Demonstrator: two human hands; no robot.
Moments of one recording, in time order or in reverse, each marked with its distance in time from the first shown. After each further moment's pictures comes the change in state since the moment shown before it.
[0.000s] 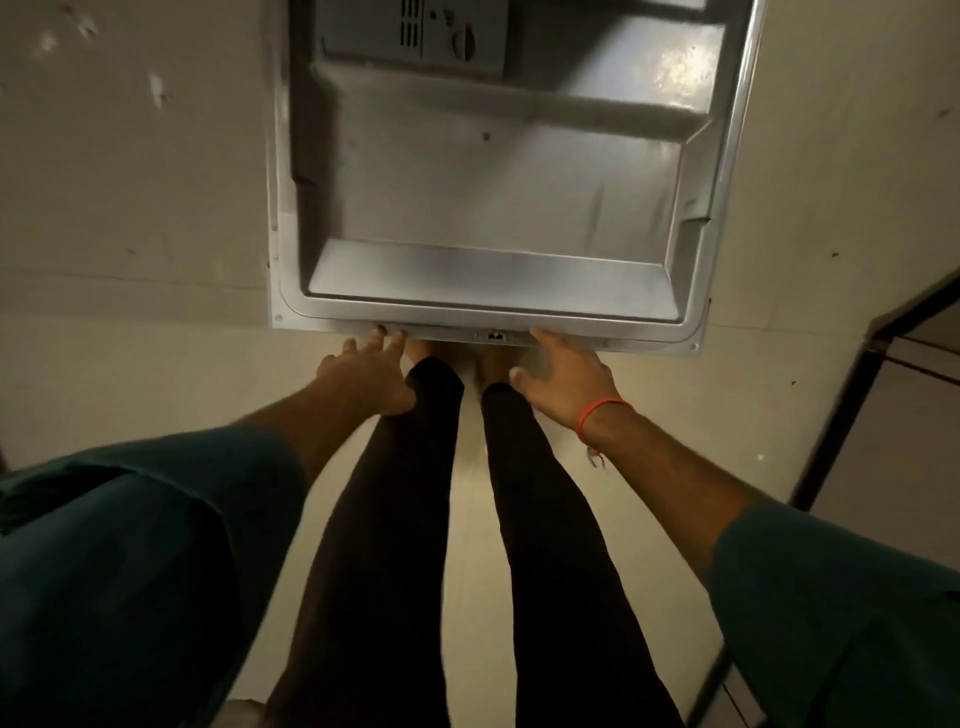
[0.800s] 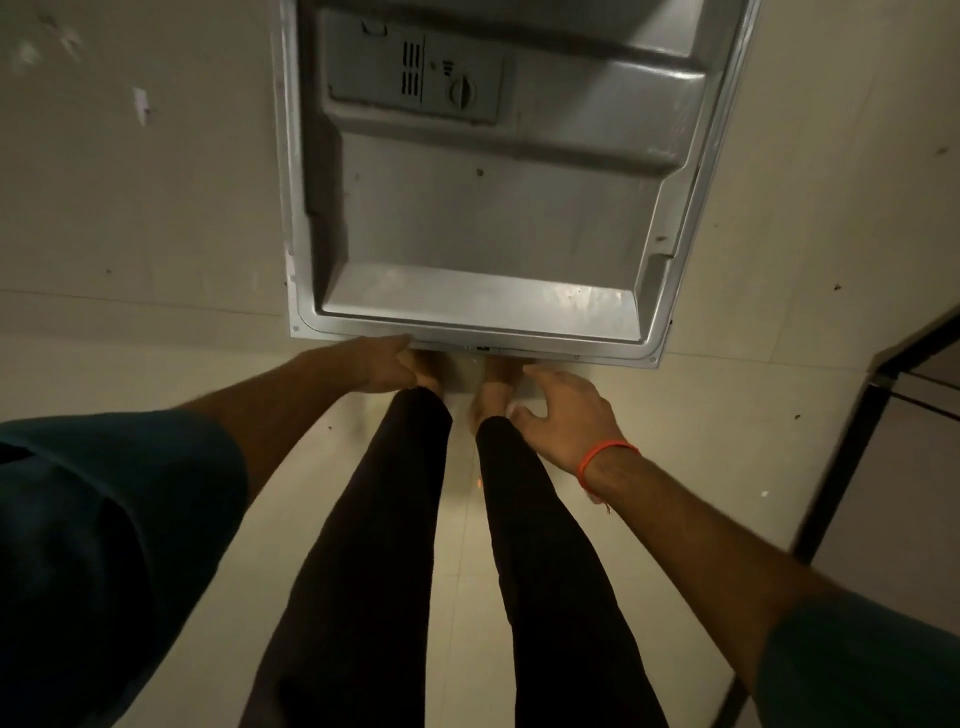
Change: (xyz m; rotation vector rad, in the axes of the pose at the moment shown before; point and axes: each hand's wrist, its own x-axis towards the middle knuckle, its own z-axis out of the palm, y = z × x) left_hand 0.048 0.011 -0.039 -0.290 -0.052 0.116; right_hand 0.015 0.008 0.010 -0.022 0.008 -0.018
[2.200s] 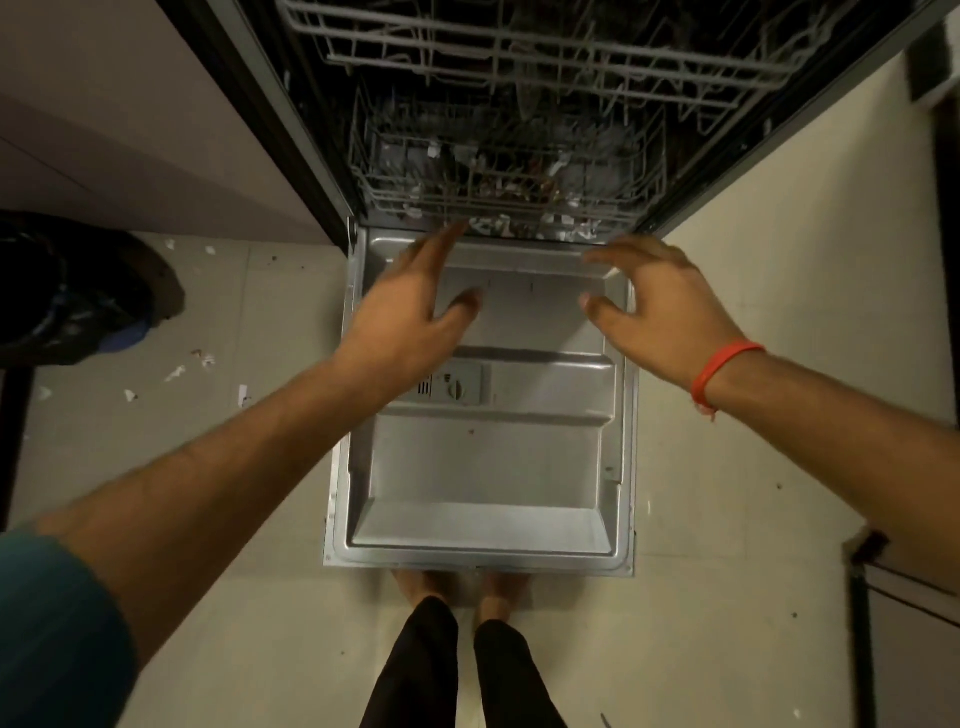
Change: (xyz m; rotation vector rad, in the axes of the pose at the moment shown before) left_hand -0.225 0.192 -0.248 -0.092 0.959 0.566; right_hand -0.052 -0.144 -0.376 -0.133 0.692 -0.454
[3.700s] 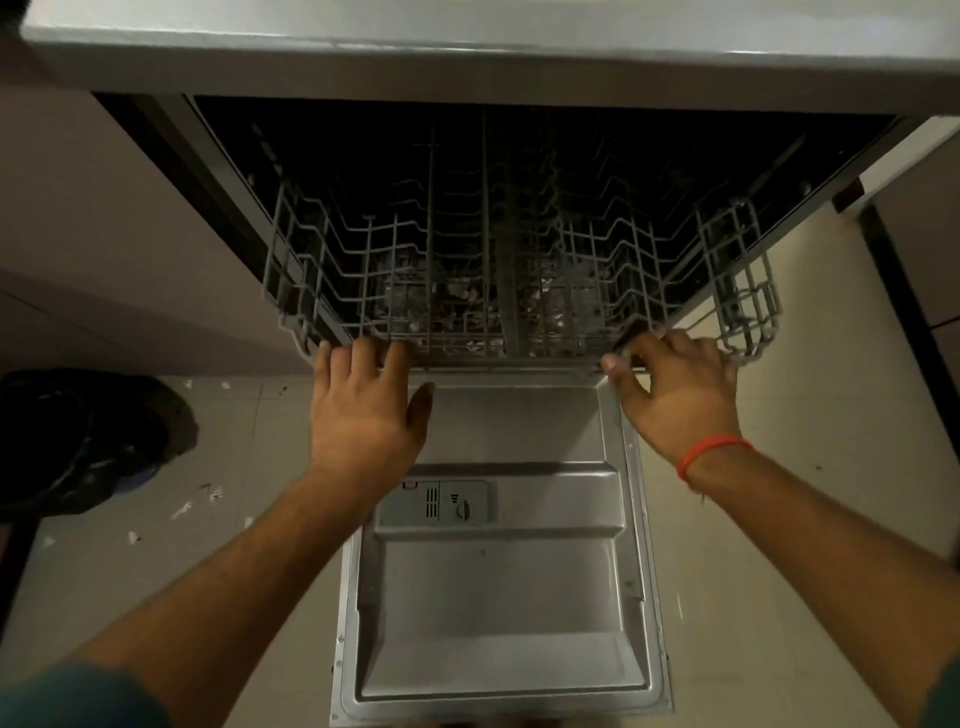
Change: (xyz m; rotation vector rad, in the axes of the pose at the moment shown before) left_hand 0.032 -0.017 -0.039 0.571 0.267 0.047; right_hand 0.032 0.016 -0.014 -0.189 0.318 0.217
